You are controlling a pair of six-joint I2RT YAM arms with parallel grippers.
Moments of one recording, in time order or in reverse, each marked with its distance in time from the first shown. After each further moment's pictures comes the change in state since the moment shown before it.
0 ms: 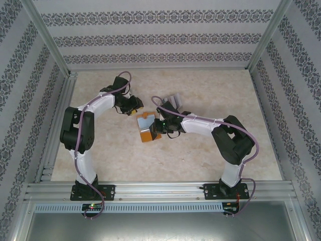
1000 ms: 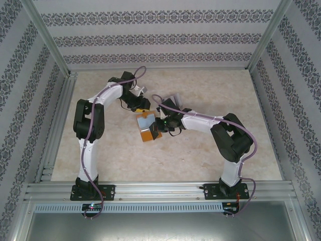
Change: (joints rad) left arm -0.032 0.253 0.370 -0.363 0.197 0.570; right arm -0.039 0.032 0.037 -0.050 -0.072 -0.090
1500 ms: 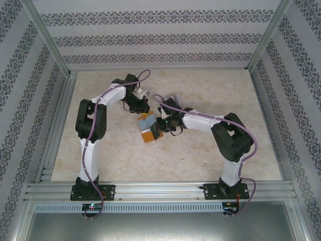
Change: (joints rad) left arm -0.014 0.007 -0.034 0.006 -0.014 0.003; right arm -0.022 0.000 0.000 -0.026 -0.012 -0.023
